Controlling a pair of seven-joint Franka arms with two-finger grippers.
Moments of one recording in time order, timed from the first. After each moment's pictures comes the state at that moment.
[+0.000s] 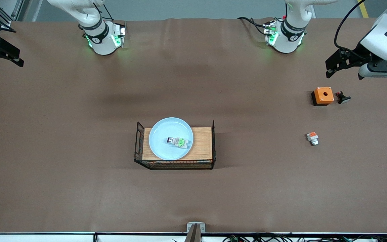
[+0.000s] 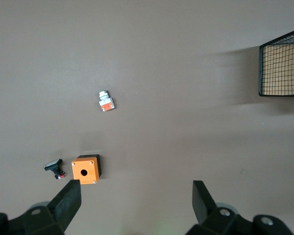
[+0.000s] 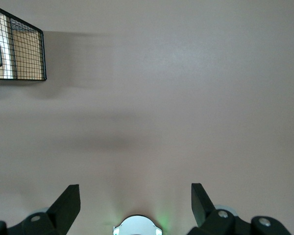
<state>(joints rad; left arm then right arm) 0.00 -0.09 -0.17 -1.60 0.00 1.54 -0.10 -0.01 -0.11 -0.02 -1.55 -0.01 1.37 -0.07</state>
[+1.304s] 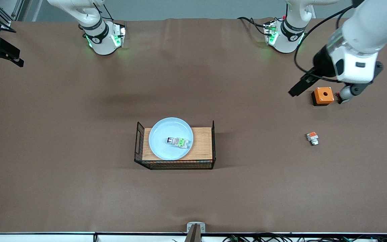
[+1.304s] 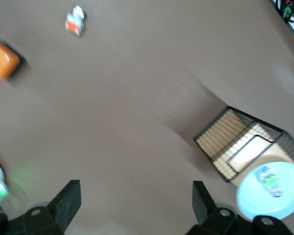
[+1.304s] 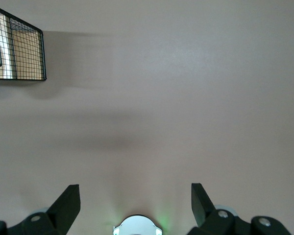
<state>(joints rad) -0.09 0.11 -0.29 -1.45 -0.12 1.57 -1.18 -0.01 -0.11 -0.02 -1.55 -0.01 1.37 -0.07</state>
